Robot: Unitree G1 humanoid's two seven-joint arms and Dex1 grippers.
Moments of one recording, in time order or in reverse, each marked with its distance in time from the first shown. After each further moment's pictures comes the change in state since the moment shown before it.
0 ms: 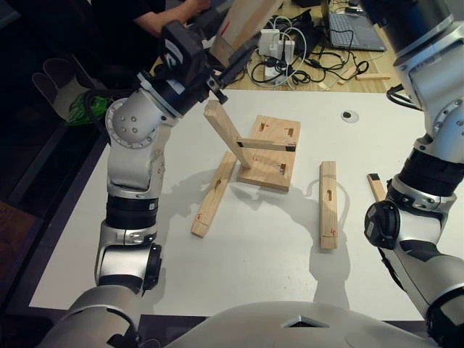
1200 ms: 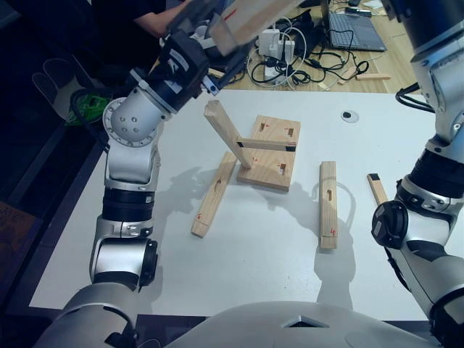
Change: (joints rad) left arm -0.044 0.034 0.031 0.169 0.187 -0.218 0.090; right arm 0.024 -0.048 -0.023 0.004 0.120 -0.063 -0.099
